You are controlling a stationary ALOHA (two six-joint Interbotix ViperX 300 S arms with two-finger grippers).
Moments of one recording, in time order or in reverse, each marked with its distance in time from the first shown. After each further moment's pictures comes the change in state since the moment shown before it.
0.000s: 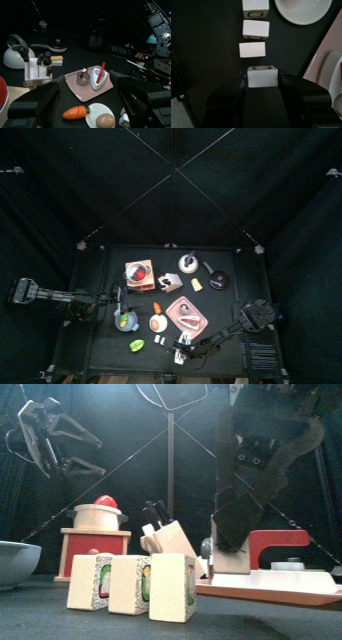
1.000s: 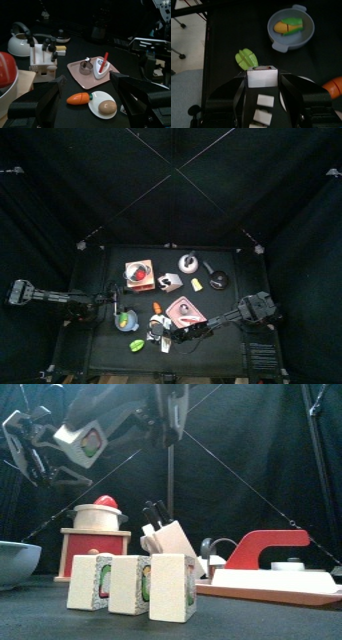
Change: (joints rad) left arm 0.052 -0.094 0.089 -0.015 0.066 0.002; right arm -0.219 -0.026 -0.078 -0.337 -0.503 0.008
